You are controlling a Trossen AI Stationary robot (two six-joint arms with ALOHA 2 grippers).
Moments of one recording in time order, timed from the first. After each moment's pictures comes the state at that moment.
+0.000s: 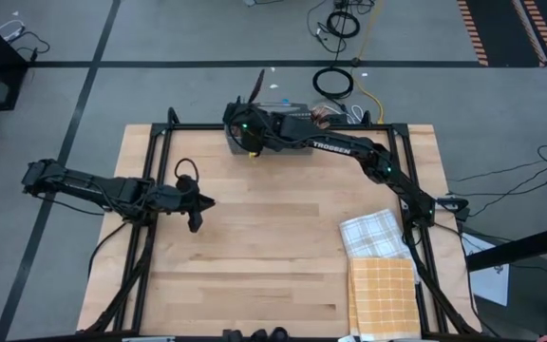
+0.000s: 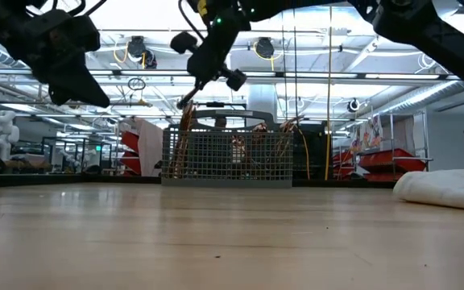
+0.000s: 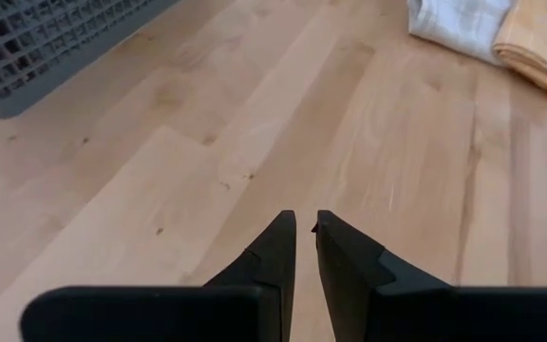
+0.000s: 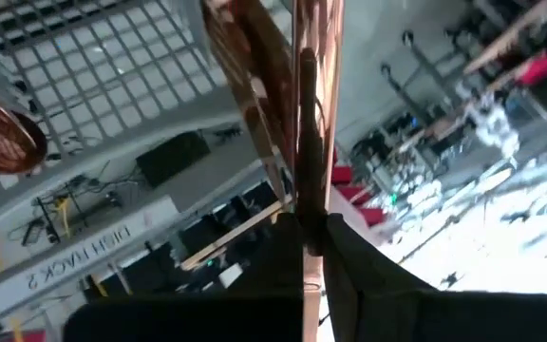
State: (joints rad) left arm -0.17 0.68 0.43 -0.41 -0.32 -0.54; right arm -0.28 2.32 2.36 -0.62 0.71 -2.00
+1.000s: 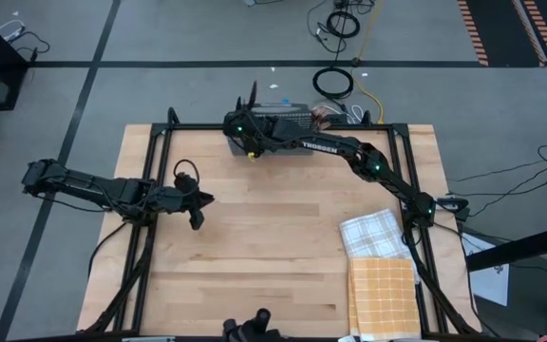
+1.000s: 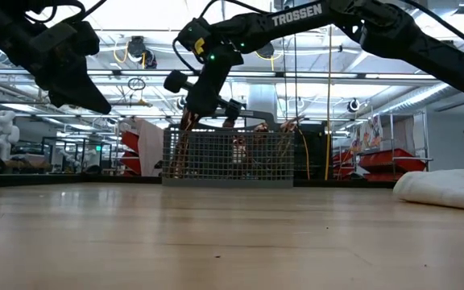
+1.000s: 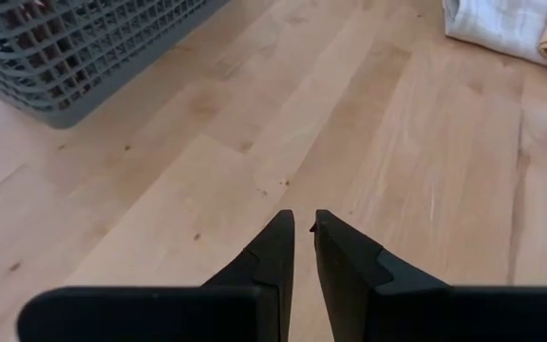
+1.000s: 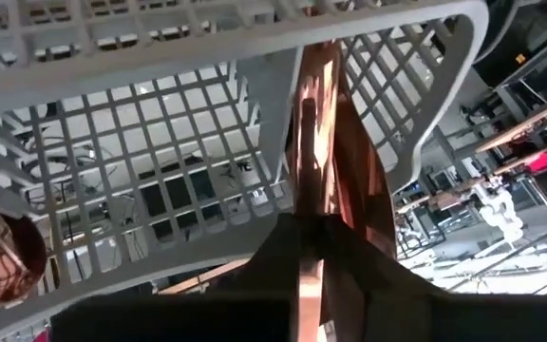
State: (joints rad) left arm -0.17 0.68 0.41 -0.41 -0.40 -0.51; right arm -0.32 2.45 2.36 -0.61 0.60 -2.13
